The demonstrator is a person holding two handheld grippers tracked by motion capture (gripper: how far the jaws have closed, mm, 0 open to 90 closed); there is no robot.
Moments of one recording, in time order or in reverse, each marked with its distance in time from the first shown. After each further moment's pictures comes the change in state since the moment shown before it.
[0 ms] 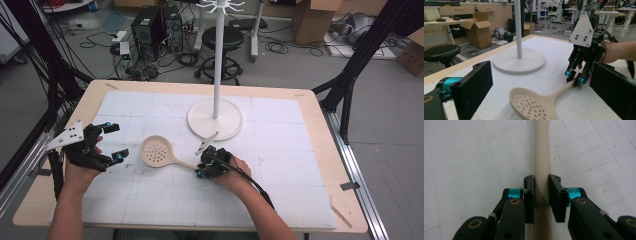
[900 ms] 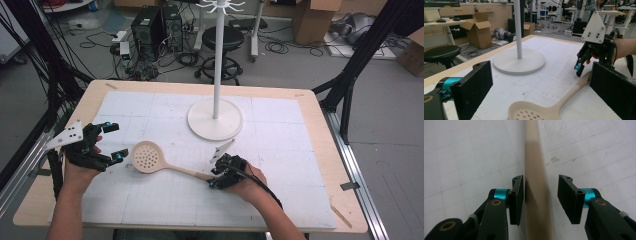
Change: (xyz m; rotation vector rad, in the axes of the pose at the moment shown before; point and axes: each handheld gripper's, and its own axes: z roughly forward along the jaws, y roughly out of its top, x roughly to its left) left arm 0.000 0.002 0.000 -0.002 -0.001 0.006; right arm 0.010 -0.039 -0.028 0.010 0.000 0.006
